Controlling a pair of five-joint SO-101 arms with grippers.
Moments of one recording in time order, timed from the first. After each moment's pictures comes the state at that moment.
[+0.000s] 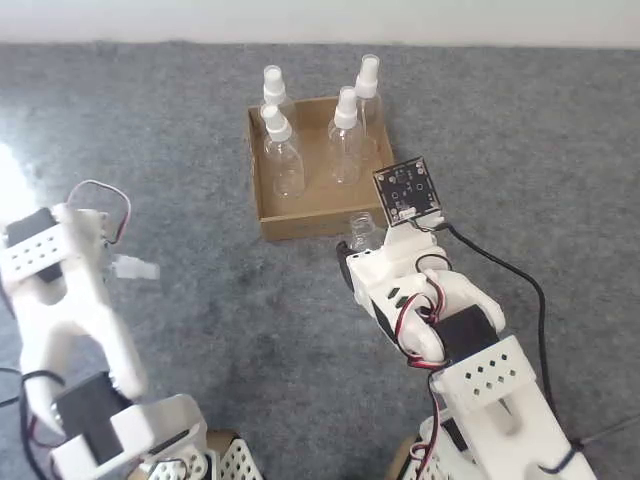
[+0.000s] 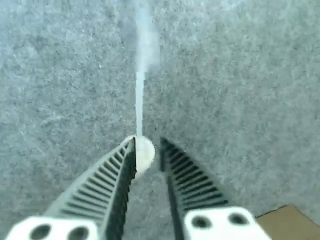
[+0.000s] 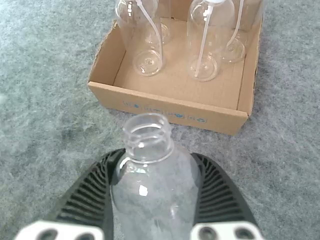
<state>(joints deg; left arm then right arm) -37.1 -8.0 29.3 64.7 66.2 -29.5 -54.5 54.4 50.0 -6.4</state>
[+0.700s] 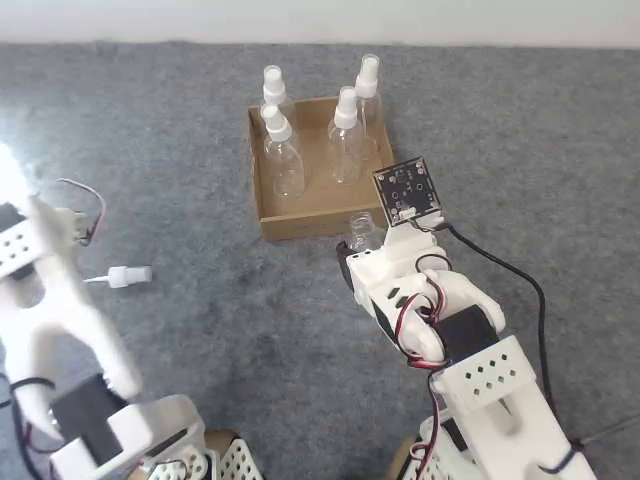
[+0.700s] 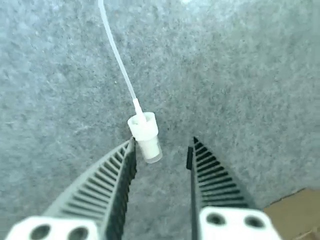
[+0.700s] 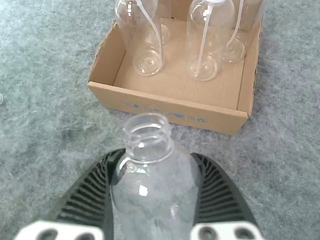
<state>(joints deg) -40.8 -8.0 19.3 76.8 54.6 -29.5 -54.5 54.4 50.0 -6.4</state>
